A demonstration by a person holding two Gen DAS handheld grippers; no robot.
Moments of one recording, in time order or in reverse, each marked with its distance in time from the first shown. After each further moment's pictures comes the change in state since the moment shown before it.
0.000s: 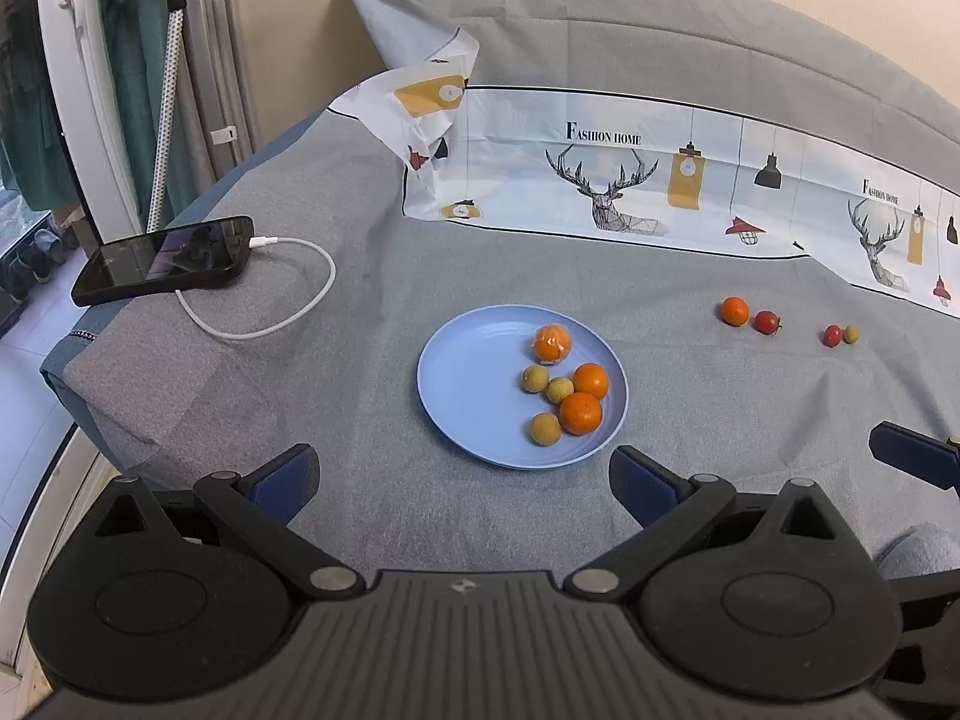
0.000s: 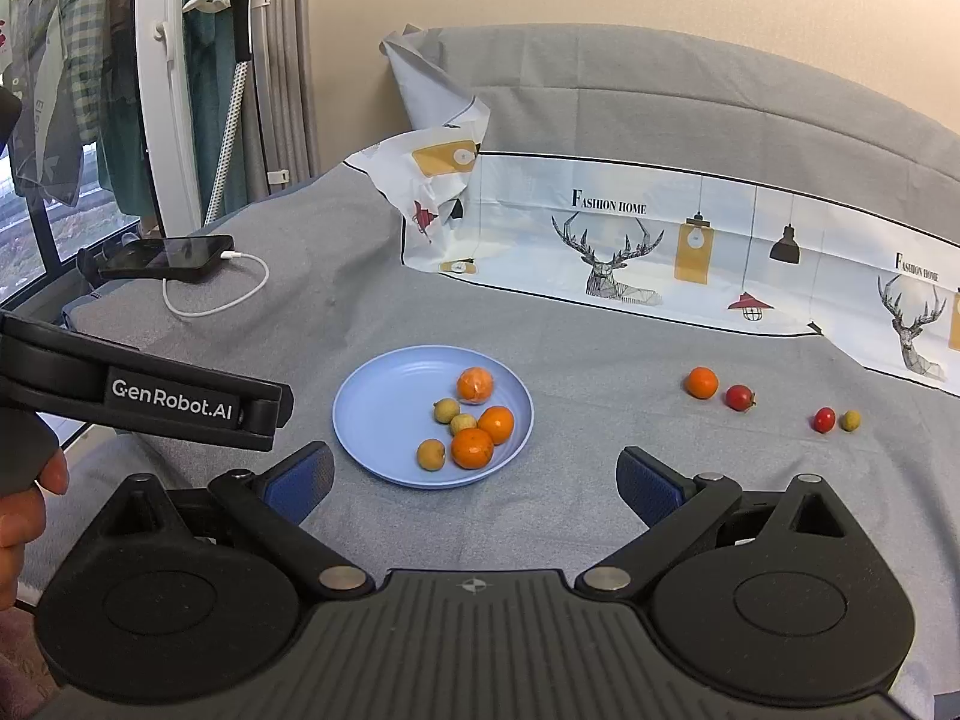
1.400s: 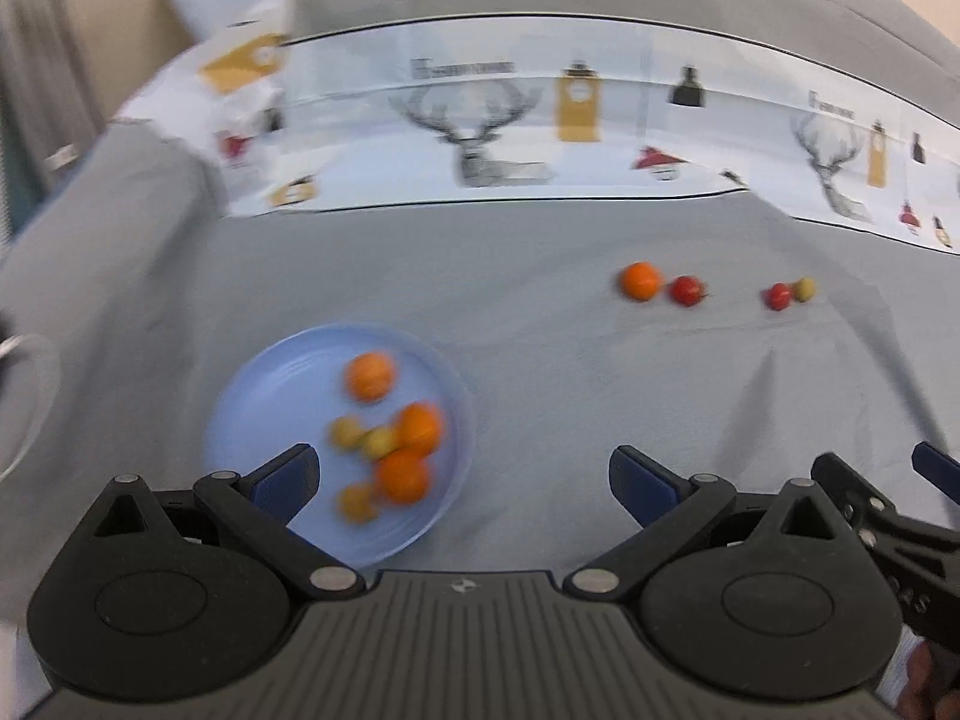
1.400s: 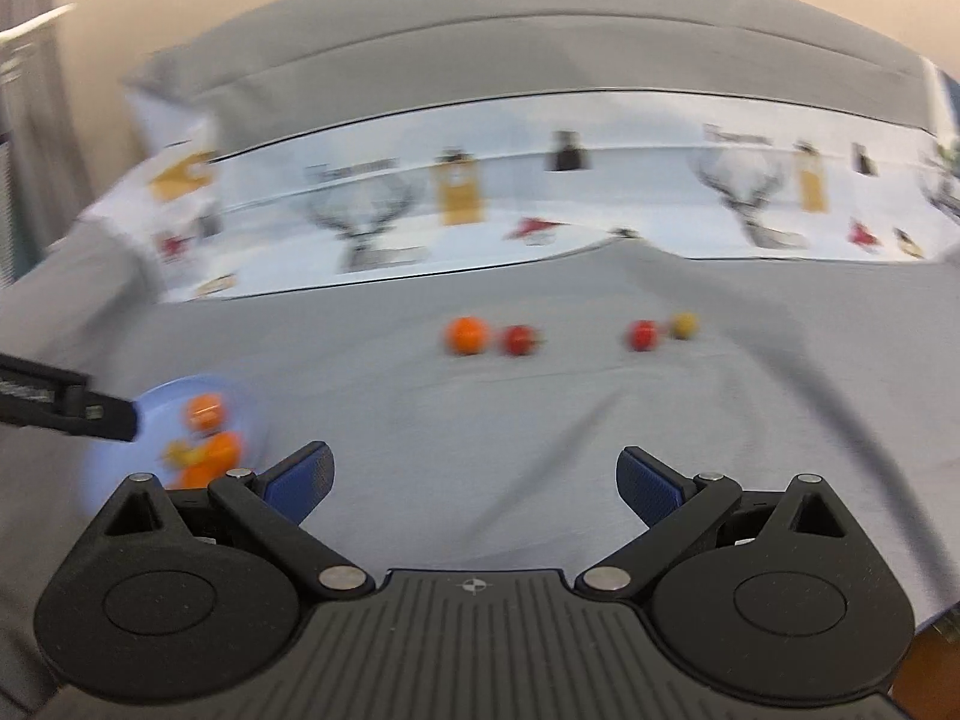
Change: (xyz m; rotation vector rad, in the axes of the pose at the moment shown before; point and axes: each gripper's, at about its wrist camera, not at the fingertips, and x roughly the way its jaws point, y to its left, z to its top) left arm 0.117 -0.148 0.078 0.152 0.148 -0.121; right arm 0.053 -0.176 -0.026 0.301 0.032 -0.287
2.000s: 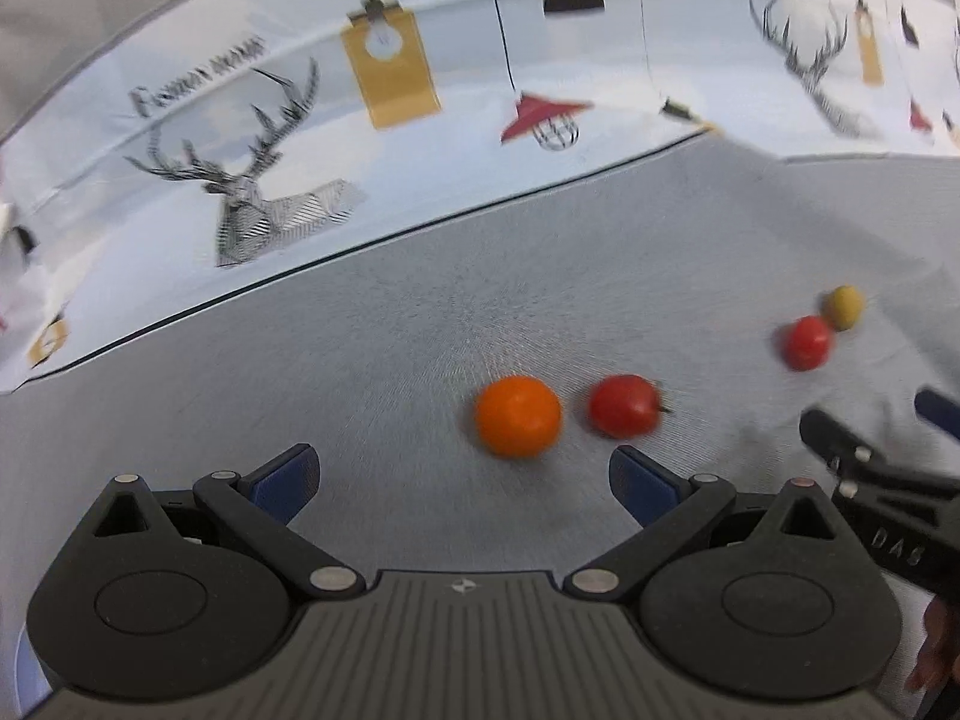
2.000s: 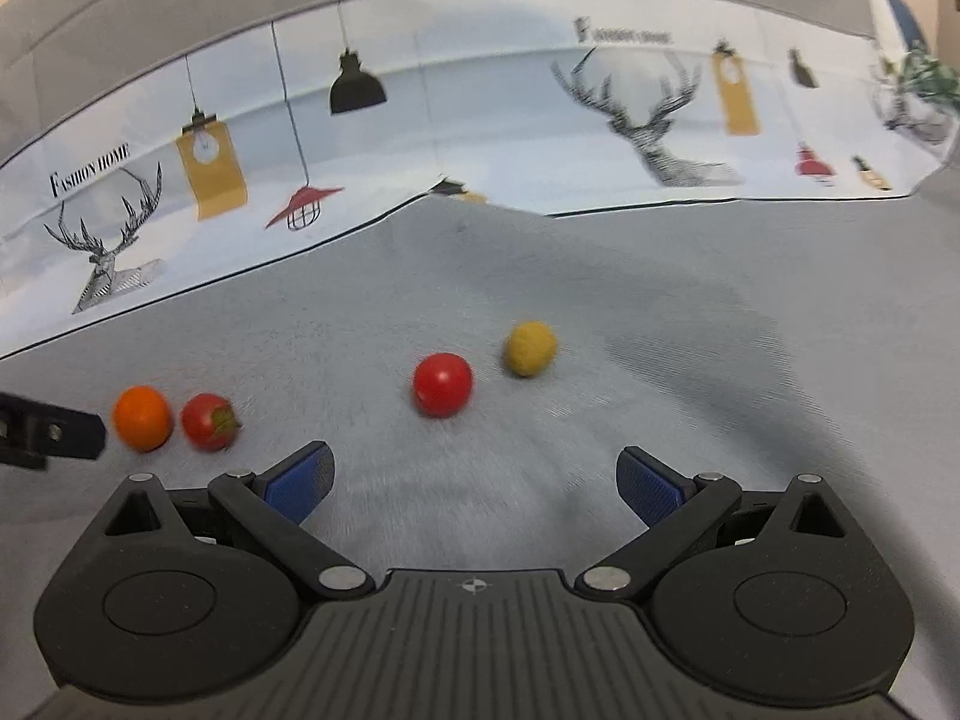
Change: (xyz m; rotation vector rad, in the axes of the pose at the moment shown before) left arm 0.229 -0.143 0.110 0.243 0.069 -0.021; right arm 0.222 -0.125 0.038 0.106 0.058 -0.148
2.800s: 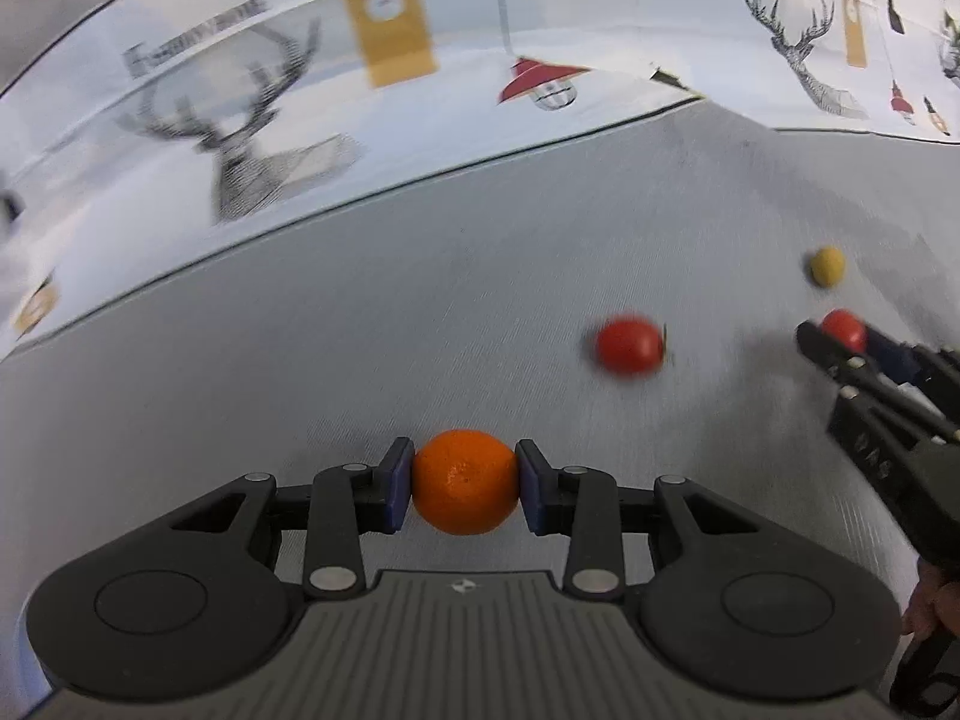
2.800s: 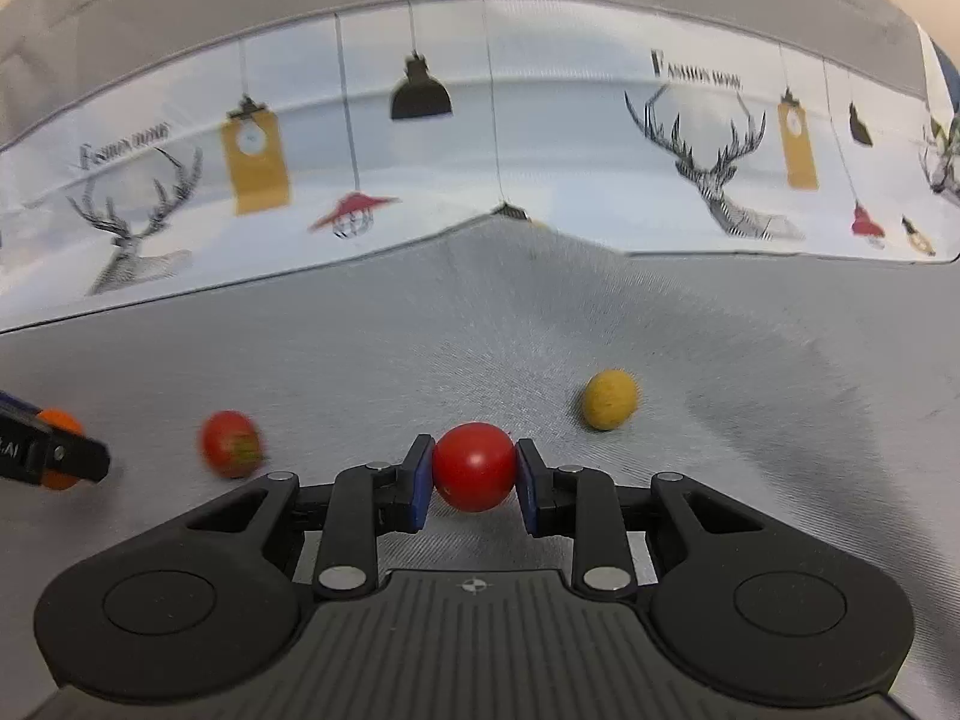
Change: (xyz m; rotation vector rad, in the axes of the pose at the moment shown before) left arm -0.023 0.024 -0.025 -0.015 0.065 -0.053; right arm 0.004 0.030 0.005 -0.102 -0.076 0.029
